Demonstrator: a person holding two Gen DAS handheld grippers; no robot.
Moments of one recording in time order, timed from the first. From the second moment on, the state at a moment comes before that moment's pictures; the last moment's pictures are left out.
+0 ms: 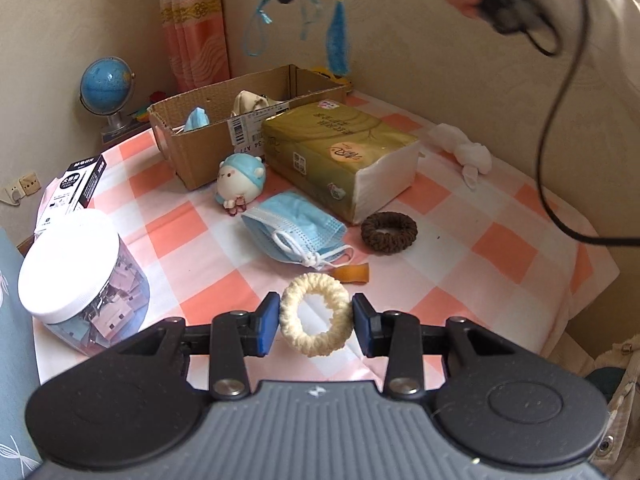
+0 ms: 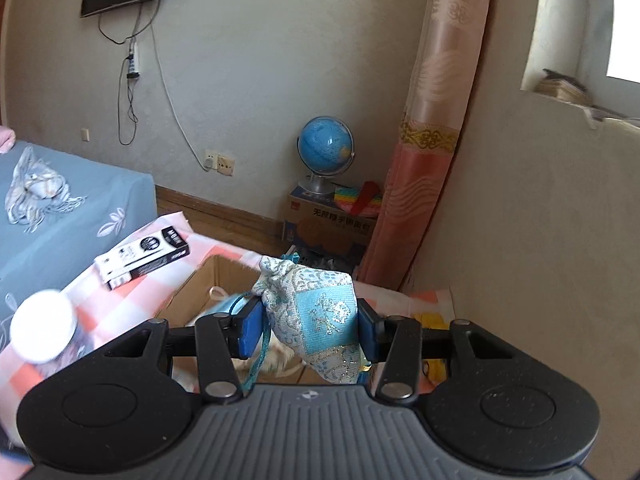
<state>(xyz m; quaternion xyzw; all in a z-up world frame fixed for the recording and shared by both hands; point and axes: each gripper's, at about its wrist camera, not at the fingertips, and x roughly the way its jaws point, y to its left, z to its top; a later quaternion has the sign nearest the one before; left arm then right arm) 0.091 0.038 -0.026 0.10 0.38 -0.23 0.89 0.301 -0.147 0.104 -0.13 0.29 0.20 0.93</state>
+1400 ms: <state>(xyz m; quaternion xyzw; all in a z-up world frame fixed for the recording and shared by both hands) 0.119 0.037 -0.009 0.09 0.38 -0.20 0.90 0.230 -0.165 0.030 -0.08 0.34 0.16 0.92</state>
